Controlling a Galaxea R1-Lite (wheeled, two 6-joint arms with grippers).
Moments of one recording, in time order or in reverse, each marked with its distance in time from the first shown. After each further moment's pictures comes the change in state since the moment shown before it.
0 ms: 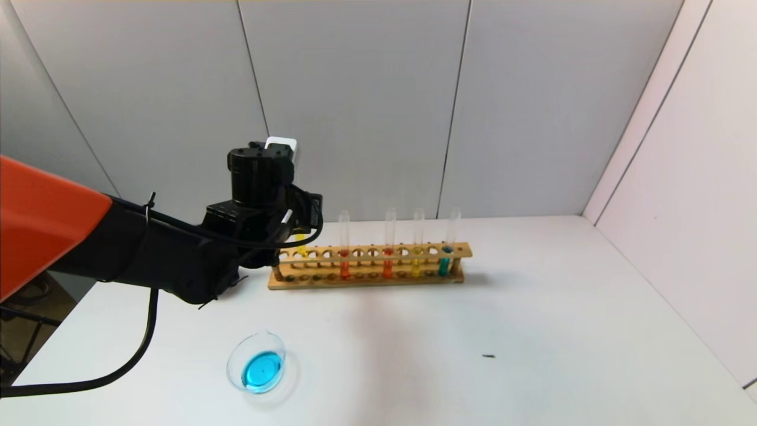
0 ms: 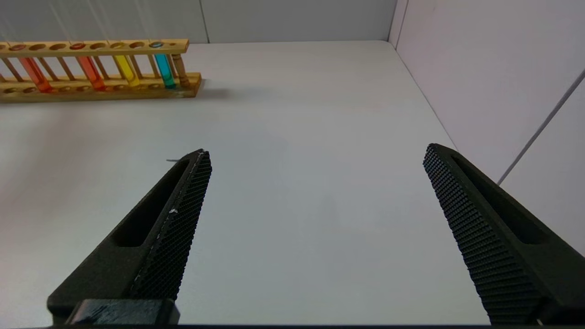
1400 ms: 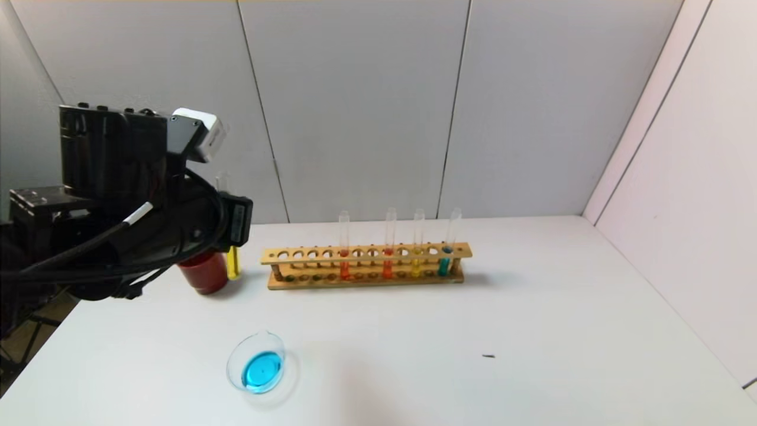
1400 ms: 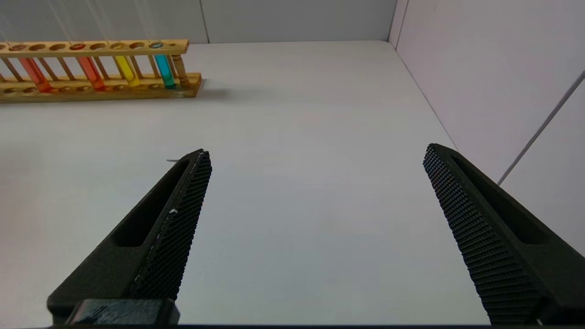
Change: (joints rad) left arm 0.004 -0.455 0.151 0.412 -0.006 0.059; right arm 0.000 0.000 0.000 0.000 0.000 0.000
